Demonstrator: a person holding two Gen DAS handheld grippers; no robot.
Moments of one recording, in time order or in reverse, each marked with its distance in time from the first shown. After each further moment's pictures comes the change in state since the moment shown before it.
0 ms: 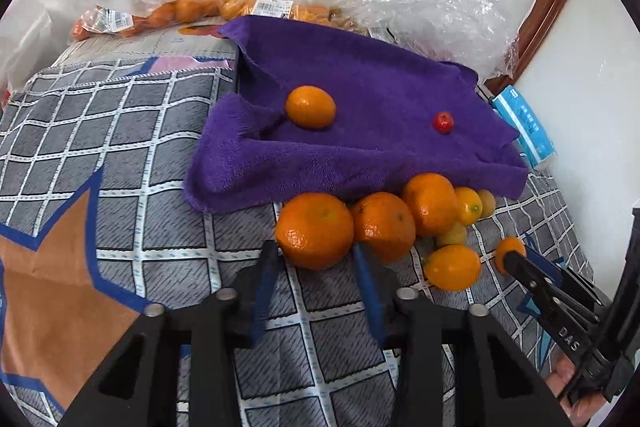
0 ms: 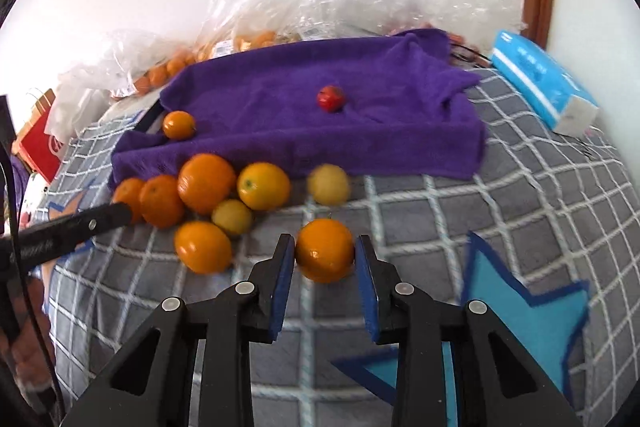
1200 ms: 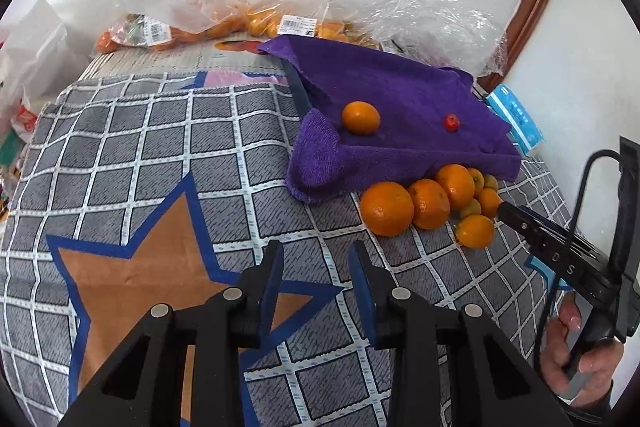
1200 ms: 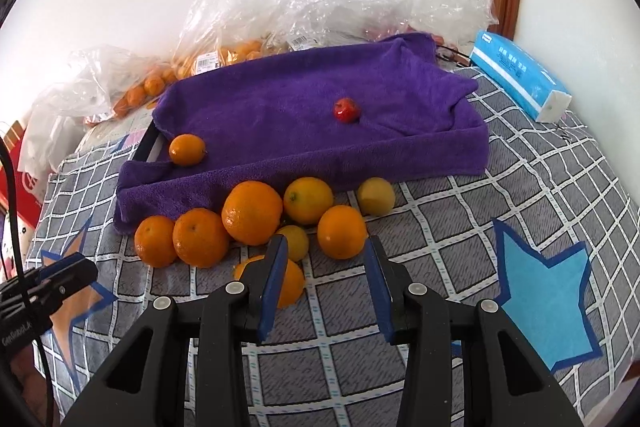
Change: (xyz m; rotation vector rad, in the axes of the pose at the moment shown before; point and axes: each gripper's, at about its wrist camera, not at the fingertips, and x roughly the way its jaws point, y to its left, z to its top) left arm -0.047 0.057 -0.006 0.058 -0.001 -0.020; right arm -0.003 0.053 0.018 0.115 -0.004 -0.135
